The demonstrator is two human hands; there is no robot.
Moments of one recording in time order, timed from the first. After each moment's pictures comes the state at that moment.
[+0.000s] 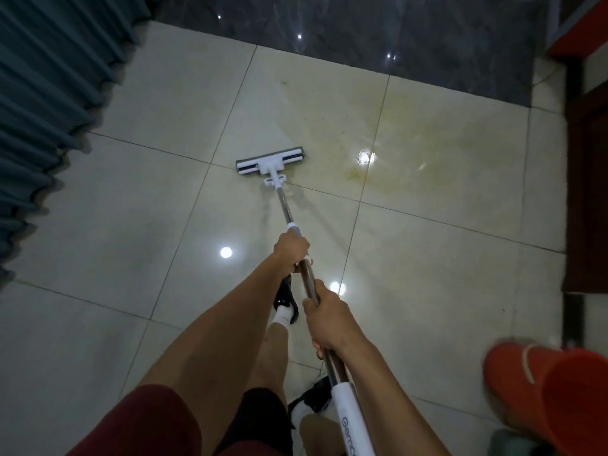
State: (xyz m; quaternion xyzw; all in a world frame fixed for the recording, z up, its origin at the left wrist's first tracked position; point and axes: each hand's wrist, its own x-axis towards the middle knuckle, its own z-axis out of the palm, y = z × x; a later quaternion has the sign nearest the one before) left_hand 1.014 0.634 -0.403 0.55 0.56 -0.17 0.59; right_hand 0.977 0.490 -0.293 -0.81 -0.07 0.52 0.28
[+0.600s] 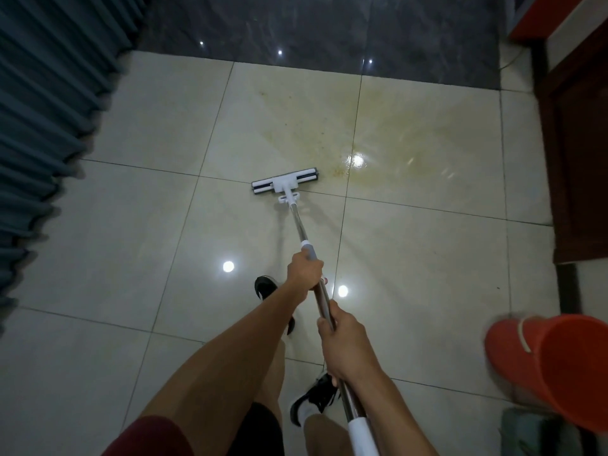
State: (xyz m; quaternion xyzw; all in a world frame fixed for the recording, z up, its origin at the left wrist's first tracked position) left_hand 0.992 0.530 -0.404 0.61 0.52 -0.15 0.58; right_hand 0.943 0.393 -0.291 -0.83 -0.03 0.45 0.33
